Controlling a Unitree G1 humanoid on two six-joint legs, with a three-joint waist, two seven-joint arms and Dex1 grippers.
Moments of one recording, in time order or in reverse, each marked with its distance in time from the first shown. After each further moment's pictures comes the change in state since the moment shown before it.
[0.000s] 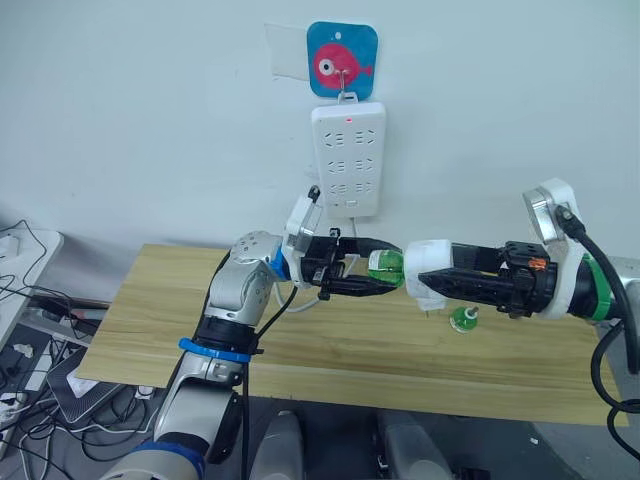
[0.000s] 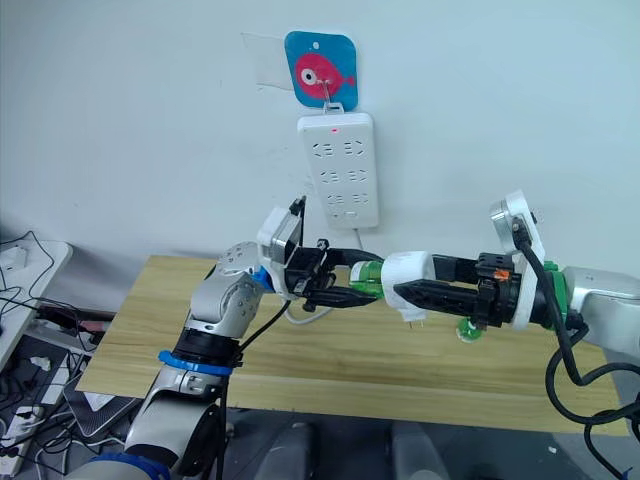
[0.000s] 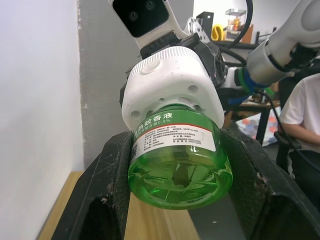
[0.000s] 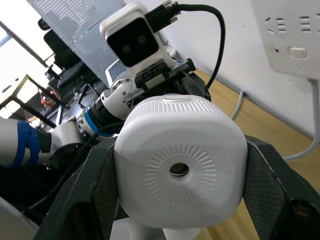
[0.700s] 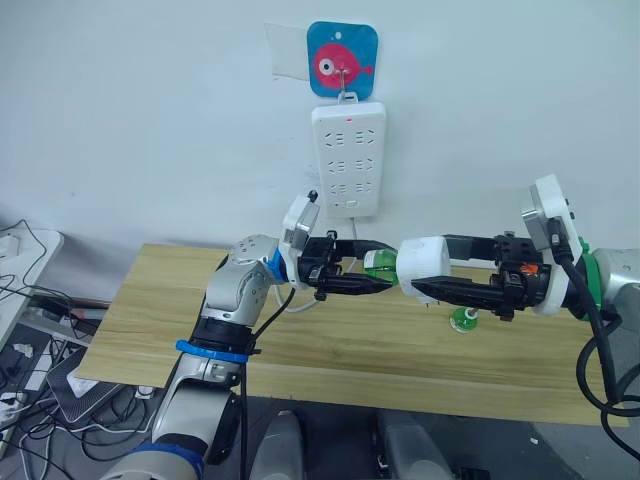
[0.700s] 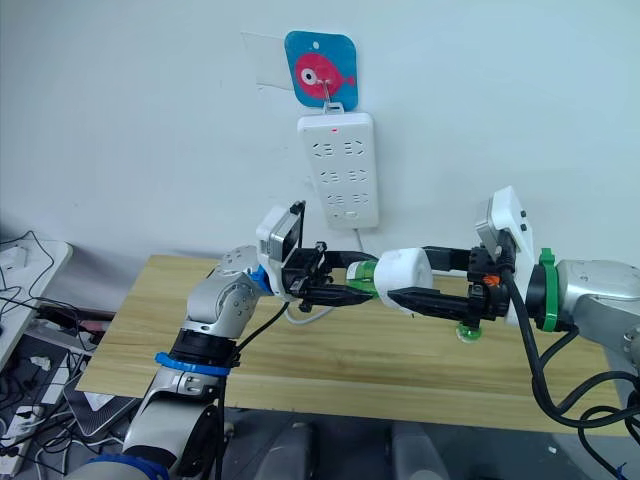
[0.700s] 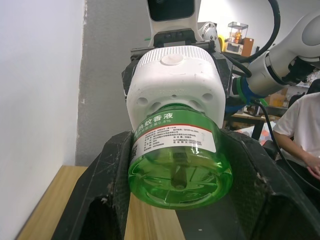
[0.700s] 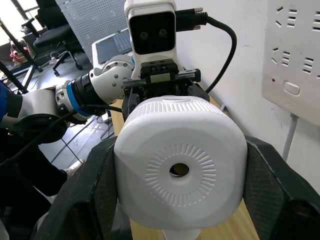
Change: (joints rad) left arm 0.006 0.008 0.016 -0.005 -0.028 0.107 -0.004; right arm -0.032 0.025 0.033 -0.115 -0.390 -0.099 0.261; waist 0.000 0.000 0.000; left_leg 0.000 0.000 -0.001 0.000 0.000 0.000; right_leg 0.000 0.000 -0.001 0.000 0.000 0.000
